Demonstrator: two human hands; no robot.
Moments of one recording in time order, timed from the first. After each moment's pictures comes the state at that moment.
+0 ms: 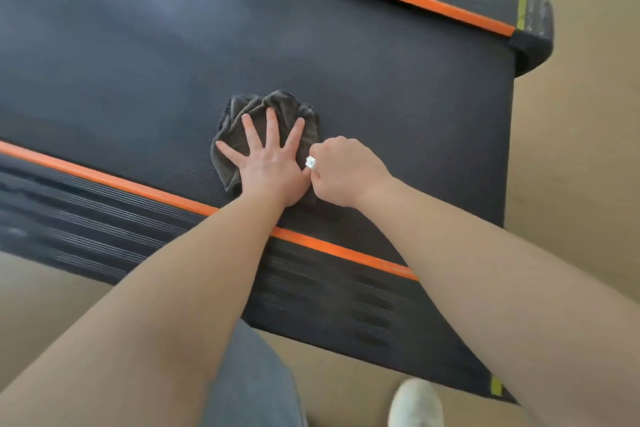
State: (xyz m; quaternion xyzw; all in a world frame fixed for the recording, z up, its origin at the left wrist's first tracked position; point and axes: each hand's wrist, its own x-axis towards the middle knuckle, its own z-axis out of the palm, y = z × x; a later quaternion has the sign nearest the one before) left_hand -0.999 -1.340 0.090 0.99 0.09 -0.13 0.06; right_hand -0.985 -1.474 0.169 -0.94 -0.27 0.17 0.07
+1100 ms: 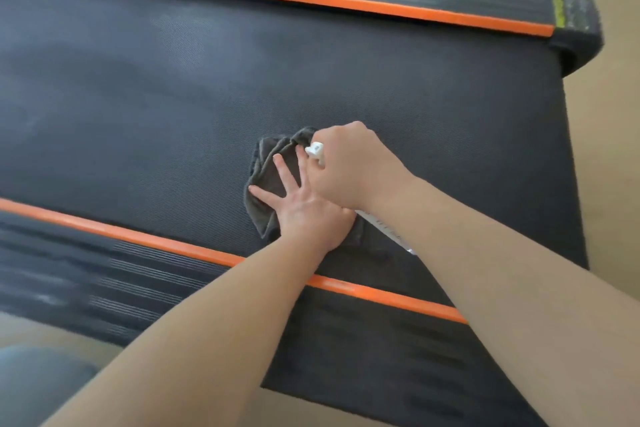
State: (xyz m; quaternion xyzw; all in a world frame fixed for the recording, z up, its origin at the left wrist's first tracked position) left_hand -0.990 -1.354 0.088 0.98 0.09 -0.15 0.05; right_hand -0.948 -1.436 0.185 -0.94 -0.22 0.06 0.26
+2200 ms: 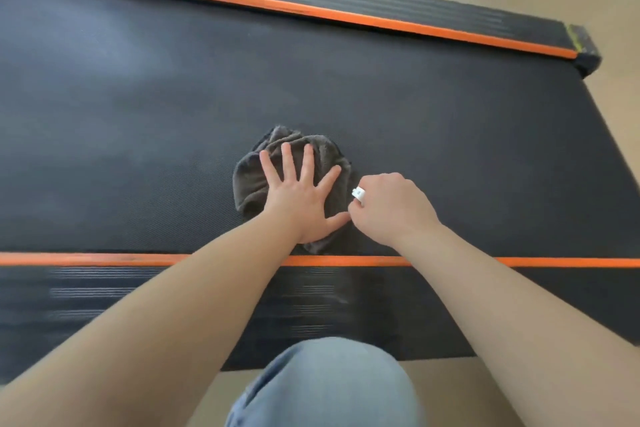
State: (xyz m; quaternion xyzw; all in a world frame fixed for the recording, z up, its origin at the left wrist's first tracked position) left_hand -0.936 -0.928 0.100 0.97 -0.22 -0.14 -0.02; right_hand -0.983 -1.076 0.189 -0.99 0.03 0.13 0.06
